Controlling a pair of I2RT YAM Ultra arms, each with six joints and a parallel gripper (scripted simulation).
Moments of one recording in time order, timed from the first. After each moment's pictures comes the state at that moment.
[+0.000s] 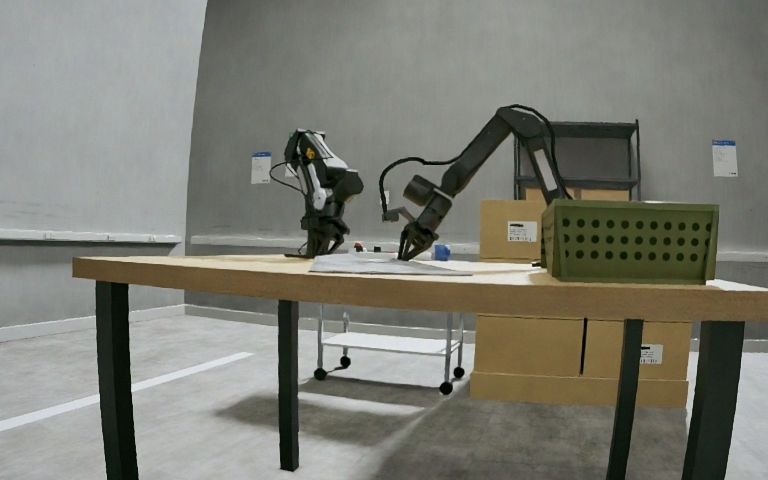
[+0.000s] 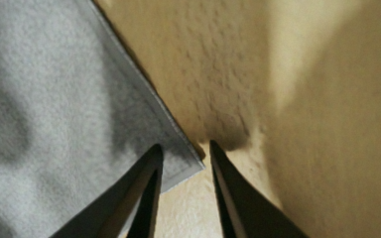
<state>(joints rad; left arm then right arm) -1.39 1.93 1.06 -0.18 -0.39 -0.50 1.03 0.87 0.28 -0.64 0.40 0.96</state>
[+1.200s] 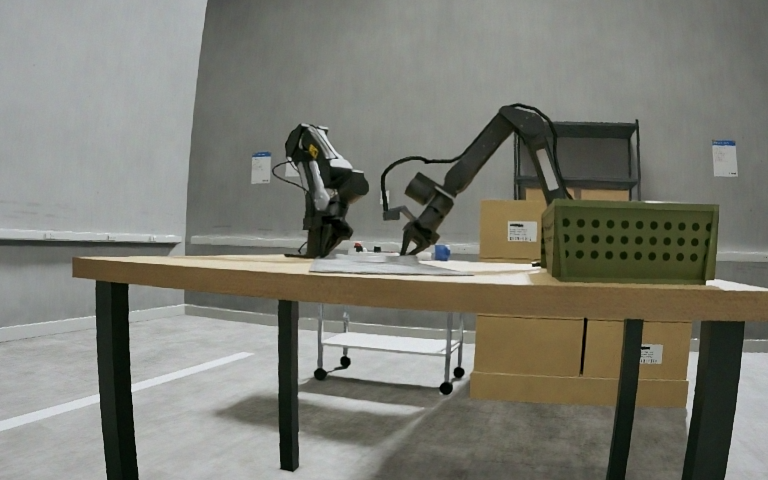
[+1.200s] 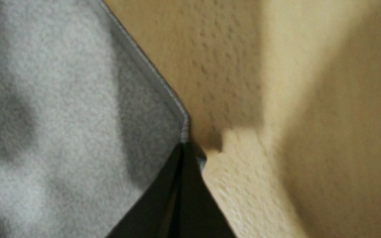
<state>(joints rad) -1.35 1.91 1.03 -0.14 -0.34 -0.47 1.07 0.98 0.31 -0.58 0.46 1.01</state>
